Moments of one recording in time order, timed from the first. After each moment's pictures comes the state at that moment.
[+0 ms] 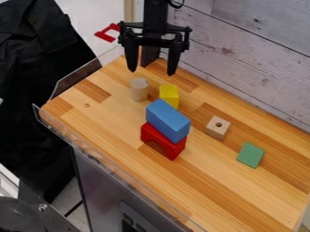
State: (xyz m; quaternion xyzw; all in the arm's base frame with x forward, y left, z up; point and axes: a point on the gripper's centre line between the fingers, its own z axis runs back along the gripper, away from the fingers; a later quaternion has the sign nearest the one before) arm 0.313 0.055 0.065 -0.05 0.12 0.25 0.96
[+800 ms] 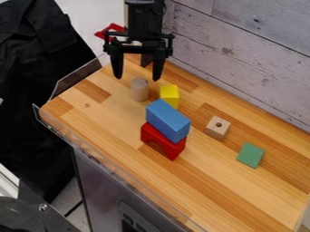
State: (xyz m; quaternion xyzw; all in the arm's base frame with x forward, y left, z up) arm 0.303 0.080 0.048 -0.03 0.15 0.29 0.95
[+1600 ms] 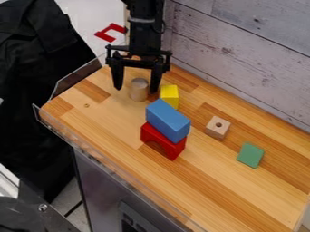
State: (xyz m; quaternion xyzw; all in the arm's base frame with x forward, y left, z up) arm 0.312 0.085 0.014 -0.03 0.15 0.27 0.95
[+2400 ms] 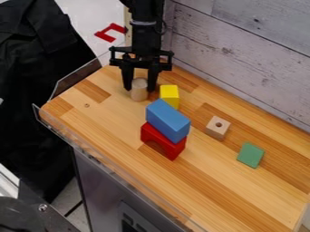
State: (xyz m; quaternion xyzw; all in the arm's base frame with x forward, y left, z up) arm 0.326 0.093 0.005 -0.04 0.12 0.27 0.95
